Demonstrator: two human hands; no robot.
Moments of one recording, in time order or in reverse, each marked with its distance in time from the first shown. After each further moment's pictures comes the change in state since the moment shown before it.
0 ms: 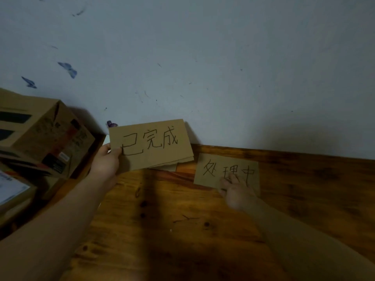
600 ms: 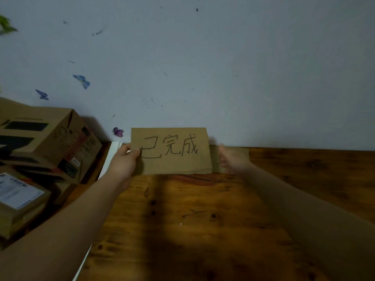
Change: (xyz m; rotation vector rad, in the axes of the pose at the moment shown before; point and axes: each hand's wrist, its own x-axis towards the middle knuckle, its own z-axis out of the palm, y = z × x) left_hand -0.042 0.017 -0.007 0.120 -0.234 0.075; right_hand -0.056 -0.055 -0.079 0.919 0.155 0.052
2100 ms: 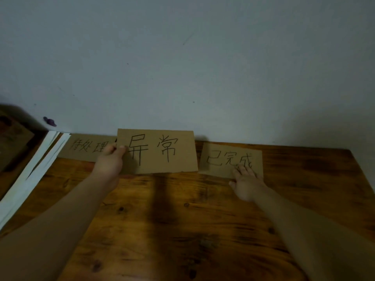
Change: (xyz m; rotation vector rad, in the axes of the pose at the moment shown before) left_hand -0.090 -0.029 0.259 0.022 0.164 -0.070; right_hand 0.039 0.243 -0.248 -1.020 -0.156 0.009
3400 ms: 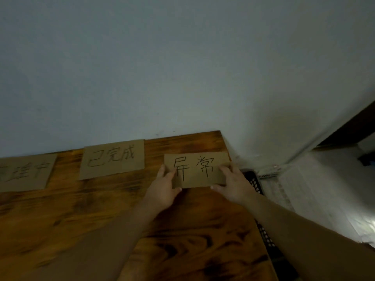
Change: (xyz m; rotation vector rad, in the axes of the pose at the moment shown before) left_hand -0.216 -0.111 0.366 1.105 -0.740 0.459; right_hand -0.133 0.302 0.020 0.464 0.204 0.195
